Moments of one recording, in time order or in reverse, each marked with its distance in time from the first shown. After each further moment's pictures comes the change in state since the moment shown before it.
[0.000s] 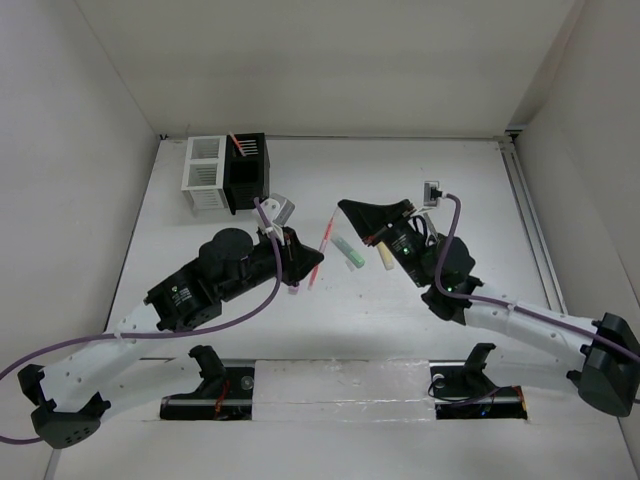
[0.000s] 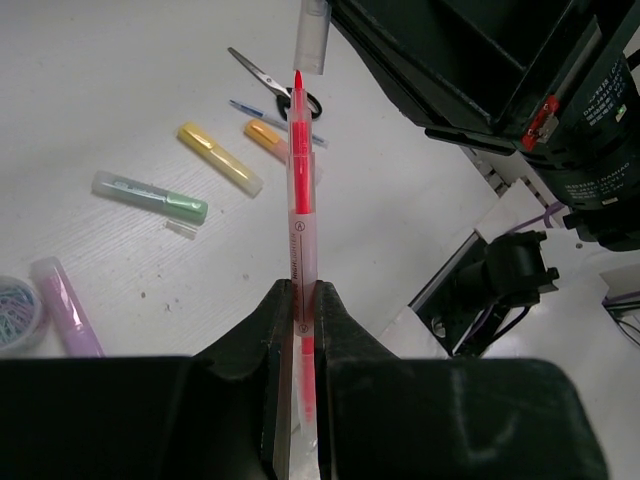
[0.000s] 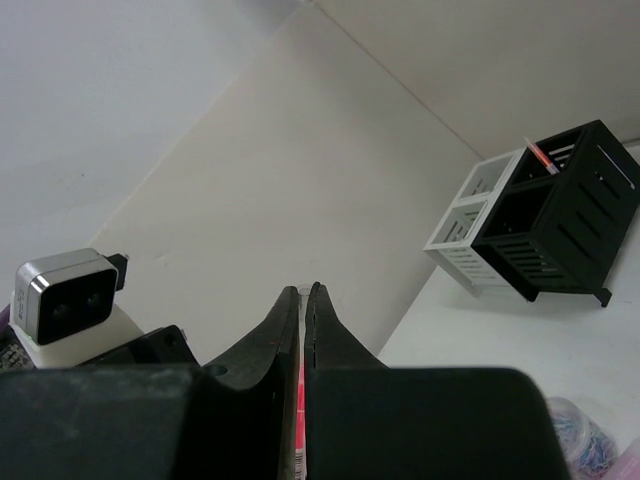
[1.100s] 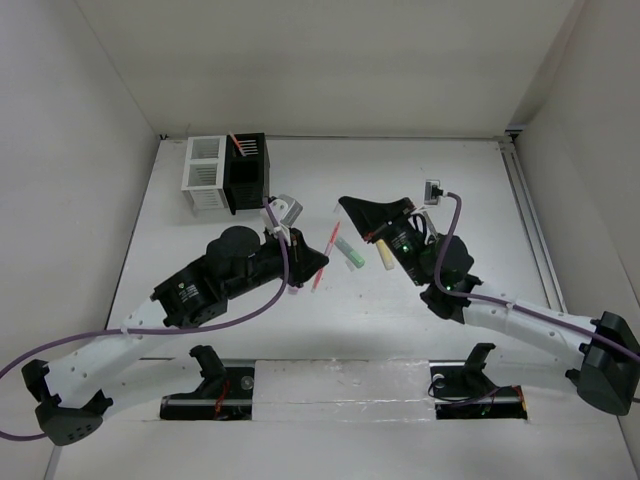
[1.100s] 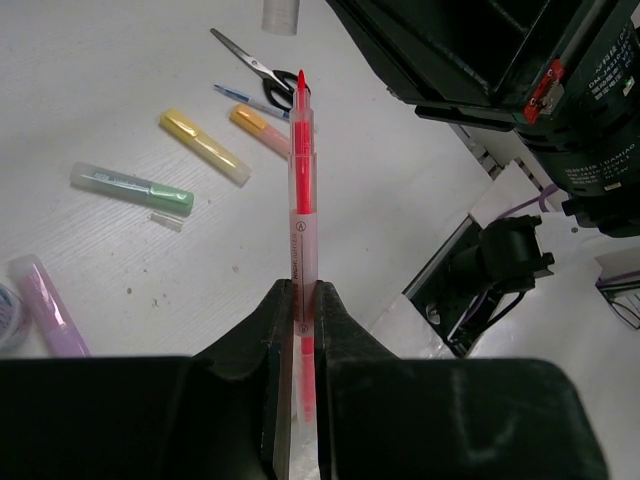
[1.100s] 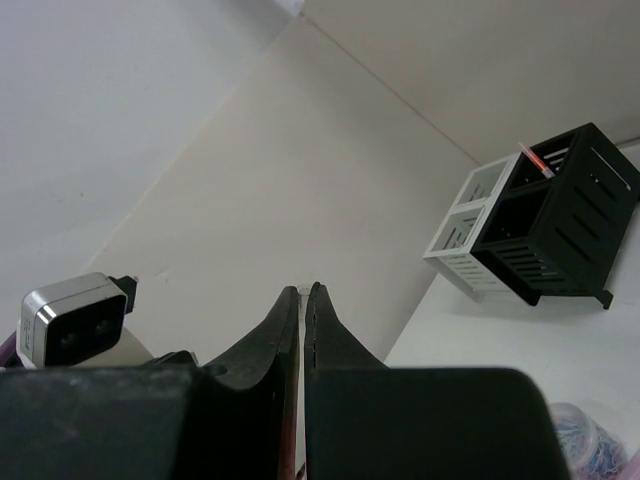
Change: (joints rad) left arm 0.000 0.031 0.000 0.003 0.043 0.000; right arm 0.000 0.018 0.014 -0.003 0.038 0.026
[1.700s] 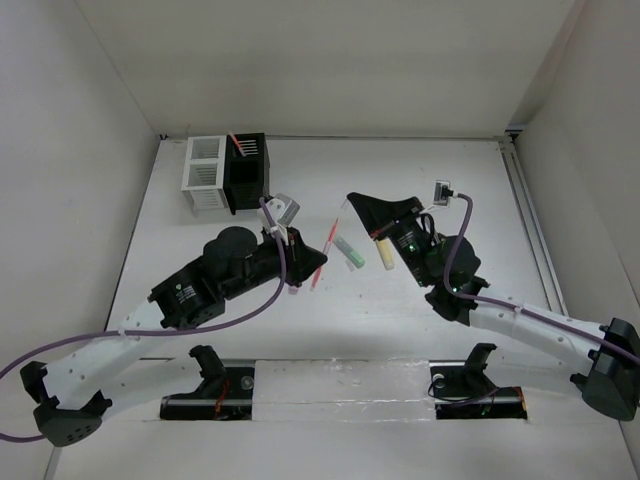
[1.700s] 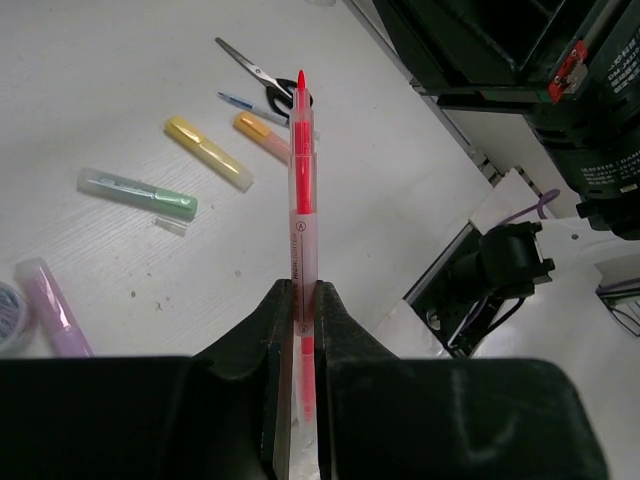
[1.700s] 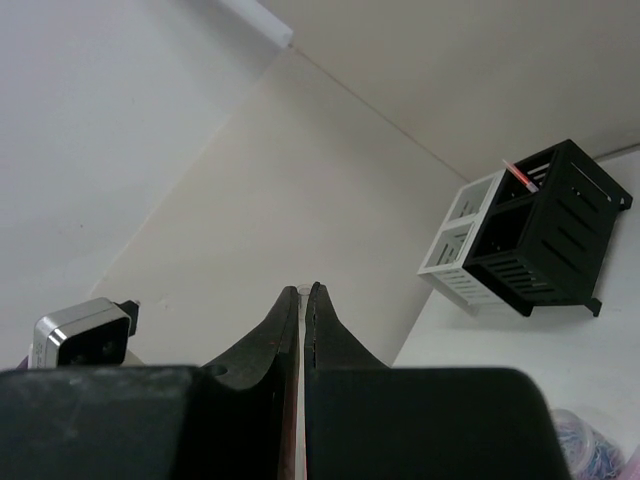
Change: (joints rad) left arm 0.000 -0.016 0.005 -0.002 -0.019 0.000; right arm 0.000 -0.046 0.001 -0.046 0.058 0.018
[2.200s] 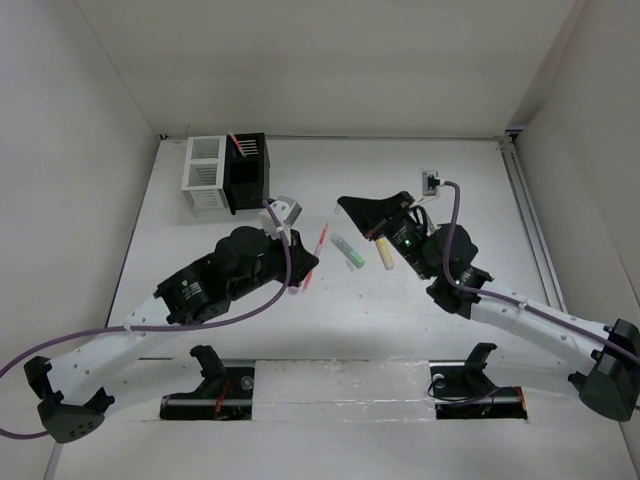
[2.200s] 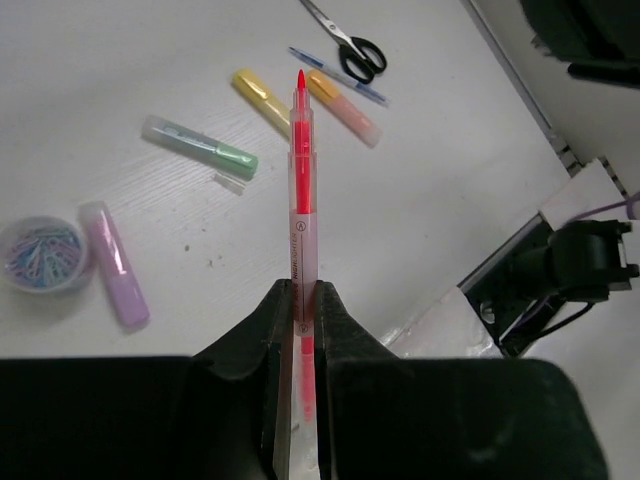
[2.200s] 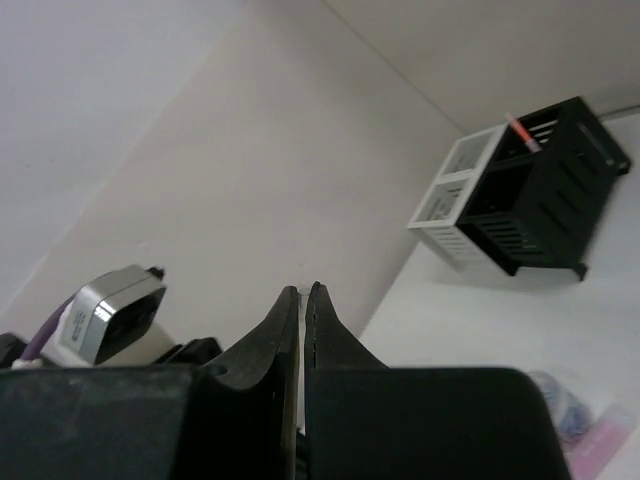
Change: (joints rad) left arm 0.000 0.032 0.011 -0.127 -0.130 -0.005; right arm -0.071 0.014 0.101 -0.202 -0.154 -0.052
